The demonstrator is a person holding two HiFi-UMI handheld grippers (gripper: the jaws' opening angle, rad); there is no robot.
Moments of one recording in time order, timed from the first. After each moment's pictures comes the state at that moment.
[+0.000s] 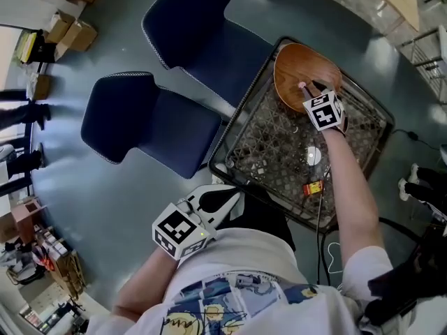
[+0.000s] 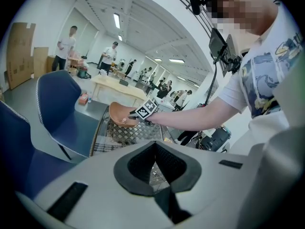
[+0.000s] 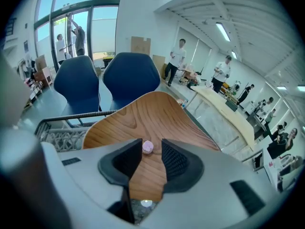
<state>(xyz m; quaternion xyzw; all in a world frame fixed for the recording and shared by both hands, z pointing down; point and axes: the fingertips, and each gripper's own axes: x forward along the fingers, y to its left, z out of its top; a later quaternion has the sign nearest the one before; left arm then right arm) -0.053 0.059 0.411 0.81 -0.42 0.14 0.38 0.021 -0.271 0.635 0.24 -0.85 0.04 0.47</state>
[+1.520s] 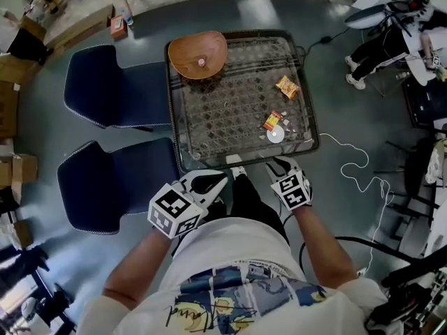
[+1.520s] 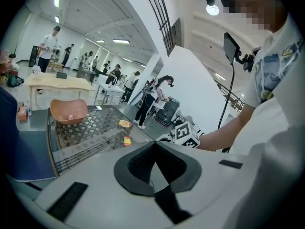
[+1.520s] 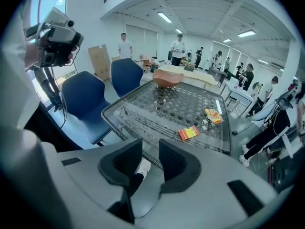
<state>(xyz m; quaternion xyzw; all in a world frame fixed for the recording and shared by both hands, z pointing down) -0.007 0.149 0.409 0.93 -0.10 0.20 0.28 0.140 0.168 0.576 0.45 -0.75 0.25 0.41</state>
